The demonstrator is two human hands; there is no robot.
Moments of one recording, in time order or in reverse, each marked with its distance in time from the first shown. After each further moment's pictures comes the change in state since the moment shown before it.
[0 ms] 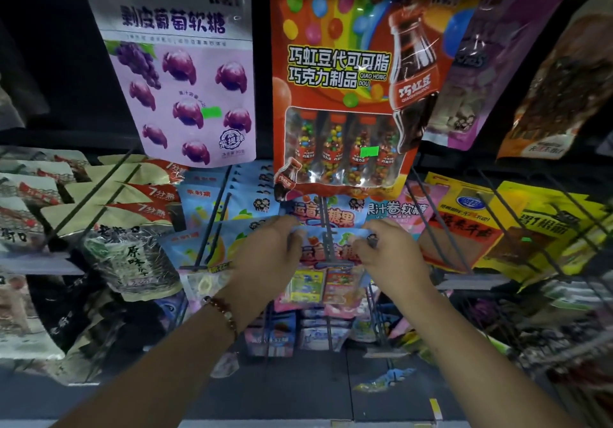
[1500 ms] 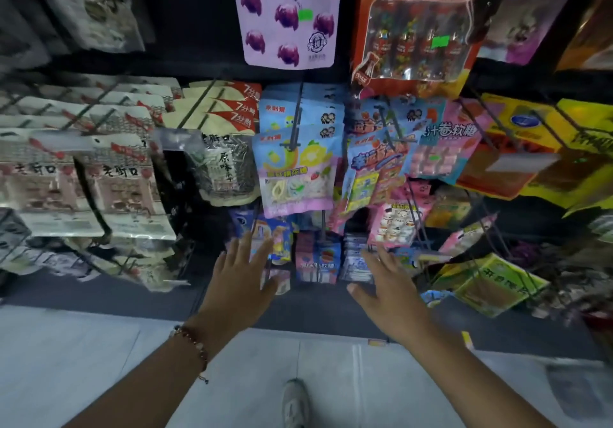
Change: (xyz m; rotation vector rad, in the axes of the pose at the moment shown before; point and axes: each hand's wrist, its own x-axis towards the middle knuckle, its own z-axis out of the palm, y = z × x) left_hand -0.246 -0.117 -0.029 0.347 -0.310 -0.238; right_hand -0.217 -0.007 0.106 -0.078 -0.411 -0.012
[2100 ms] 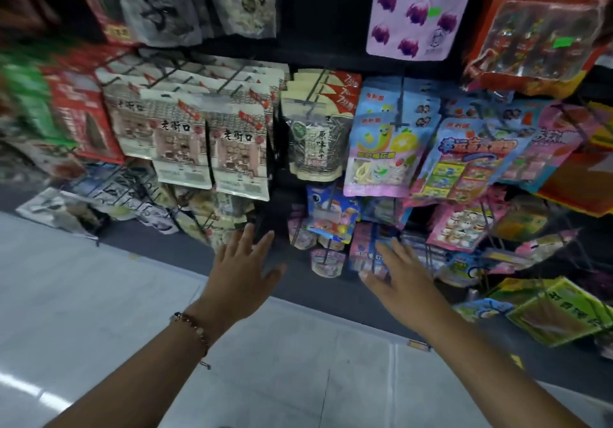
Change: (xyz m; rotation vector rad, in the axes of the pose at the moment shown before) left_hand -0.132 -0.113 -0.042 0.017 0.011 -0.187; right_hand -0.051 -0.117 0.047 -0.056 -0.117 -0.130
